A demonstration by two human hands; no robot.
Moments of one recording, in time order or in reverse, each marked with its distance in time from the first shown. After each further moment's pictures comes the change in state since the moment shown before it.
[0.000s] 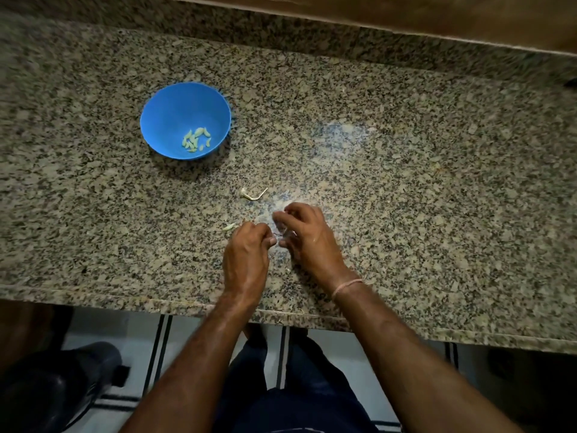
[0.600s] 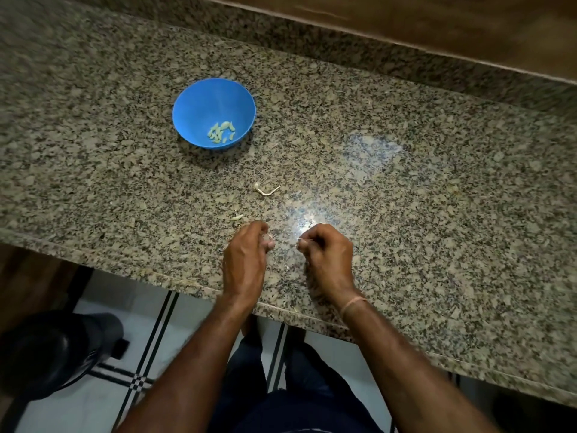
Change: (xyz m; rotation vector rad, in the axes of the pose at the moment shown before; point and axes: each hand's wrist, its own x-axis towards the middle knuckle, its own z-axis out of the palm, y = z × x) left_hand -0.024 0.010 -0.001 -0.121 0.096 -0.170; right_hand -0.022 0.011 -0.008 0.554 0.077 0.394
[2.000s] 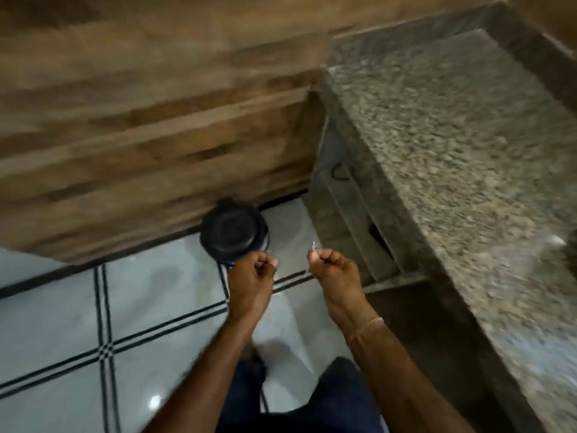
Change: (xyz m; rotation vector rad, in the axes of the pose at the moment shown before) left_hand -0.250 -0.375 -0.294 -0.522 0.727 -0.850; right_hand -0.267 -0.149 0.454 0.129 -0.834 0.119
